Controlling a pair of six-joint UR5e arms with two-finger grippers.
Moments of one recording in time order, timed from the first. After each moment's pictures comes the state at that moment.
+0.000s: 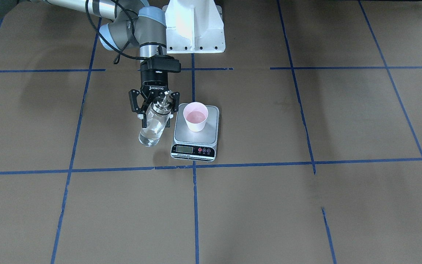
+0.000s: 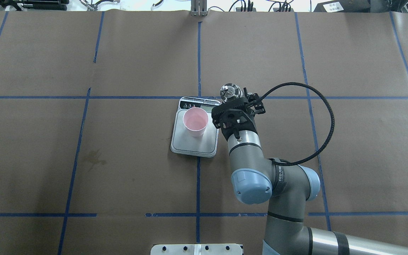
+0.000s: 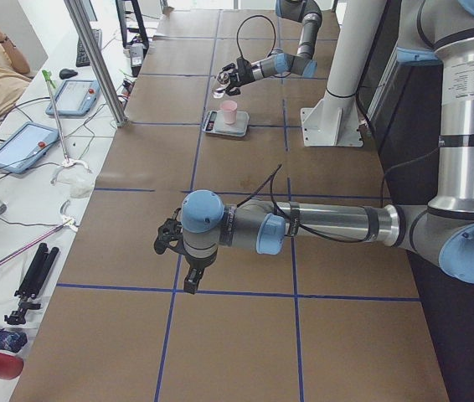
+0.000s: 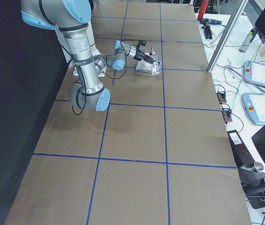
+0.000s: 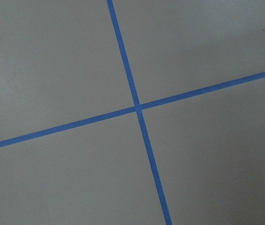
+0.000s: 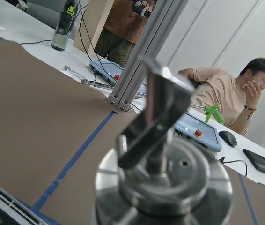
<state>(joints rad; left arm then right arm) -1.59 -1.50 -1.68 -1.71 -2.37 0.15 0.29 -1.08 1.70 -1.11 0.65 0.83</state>
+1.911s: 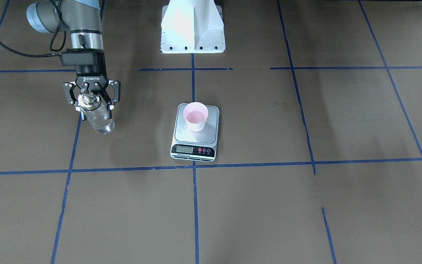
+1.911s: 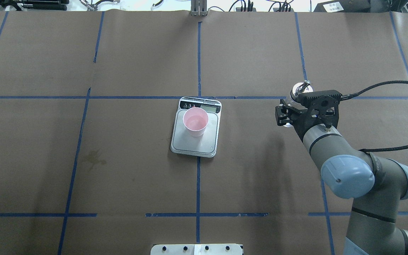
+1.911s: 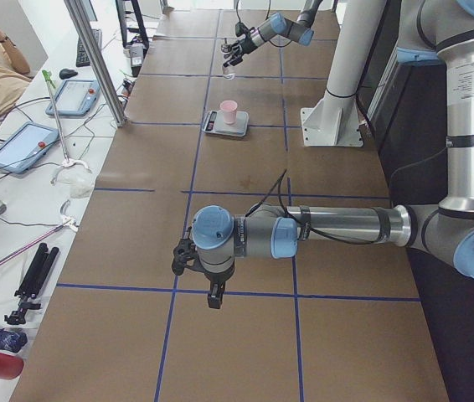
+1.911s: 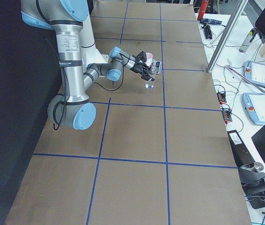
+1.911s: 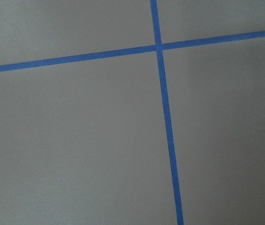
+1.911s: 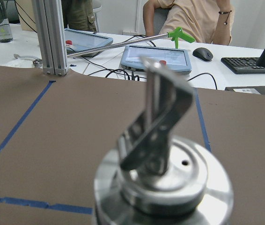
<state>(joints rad) -1.59 -1.45 -1.70 -1.57 -2.36 0.16 0.39 -1.46 1.99 -1.08 0.94 1.15</state>
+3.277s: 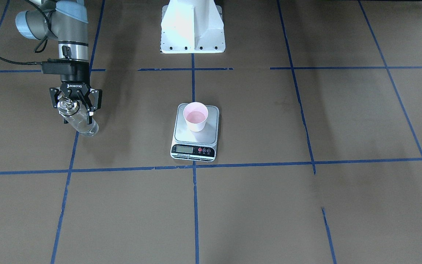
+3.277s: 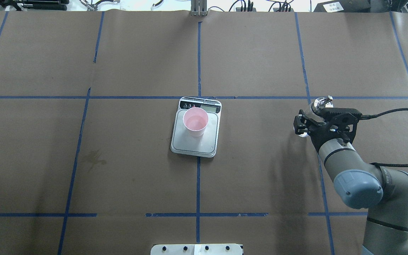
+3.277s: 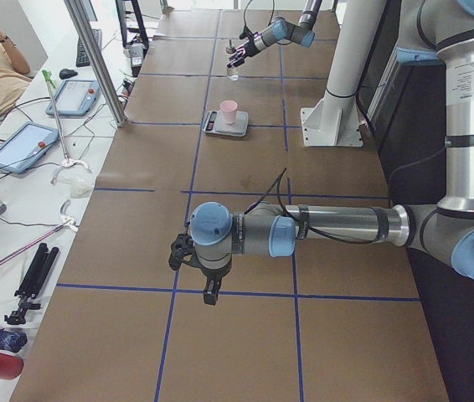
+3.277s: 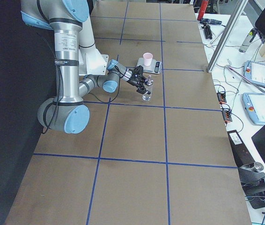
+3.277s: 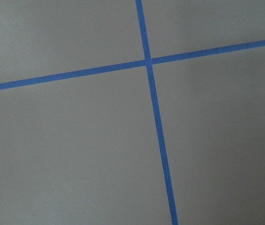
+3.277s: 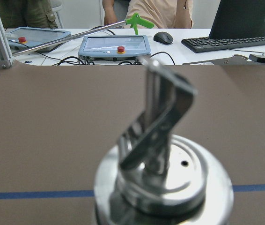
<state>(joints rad) -1.59 -1.45 -1.70 -1.59 -2.37 0.16 0.35 -1.57 1.94 -1.03 0.88 1.34</state>
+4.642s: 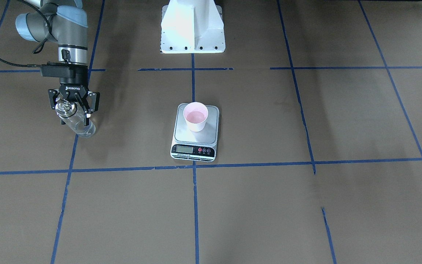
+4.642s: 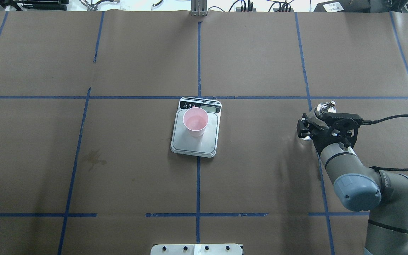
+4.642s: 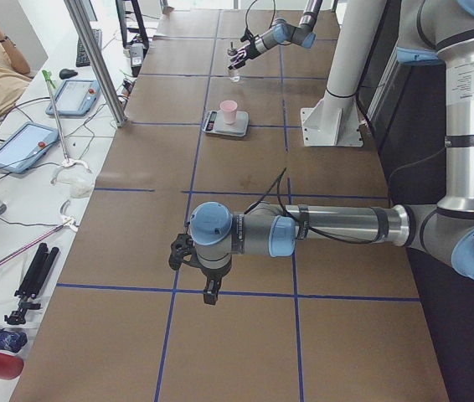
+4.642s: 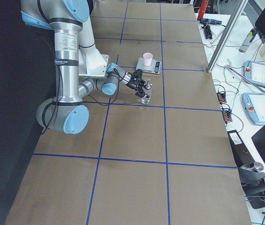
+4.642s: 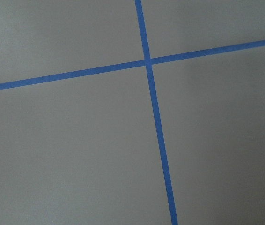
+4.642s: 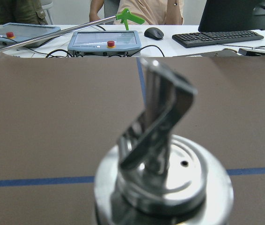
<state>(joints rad) -1.59 -1.45 -1.70 -1.59 -2.37 0.16 0.34 -1.58 1.91 -1.03 0.86 1.38</state>
